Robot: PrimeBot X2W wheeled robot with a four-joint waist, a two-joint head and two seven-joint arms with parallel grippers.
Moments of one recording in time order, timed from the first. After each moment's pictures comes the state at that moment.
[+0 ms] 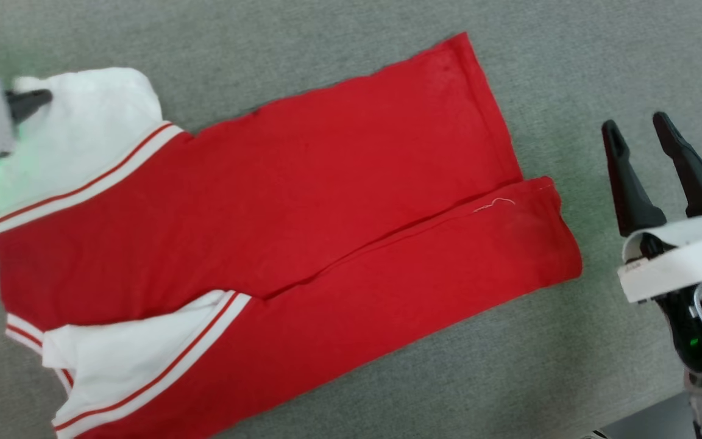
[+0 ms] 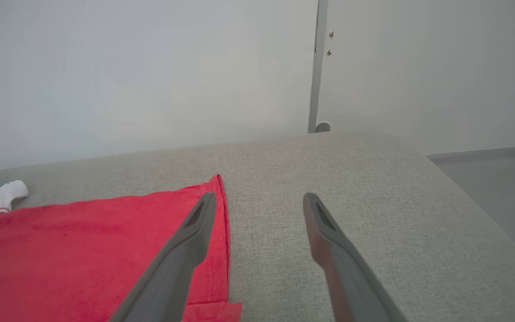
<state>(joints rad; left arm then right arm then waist) -1.26 0.82 -0.94 0.76 -1.29 -0.12 0.62 -0.38 -0.23 0.07 -0.05 0.48 0.13 0.03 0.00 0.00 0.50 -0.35</state>
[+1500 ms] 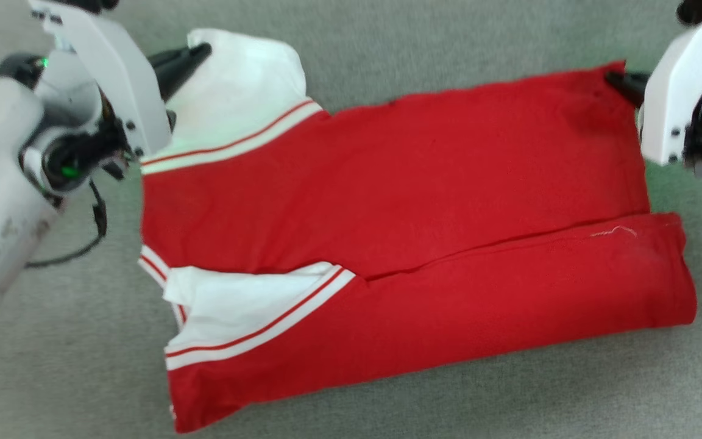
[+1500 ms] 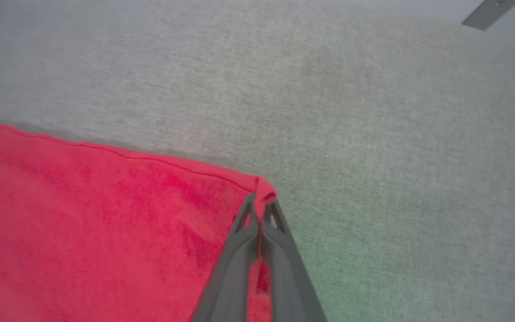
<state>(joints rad) -1.30 0.69 -1.11 0.56 -1.39 -0.13 0.26 -1.12 -0.51 0.65 0.63 0.84 0.13 0.56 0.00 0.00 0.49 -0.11</state>
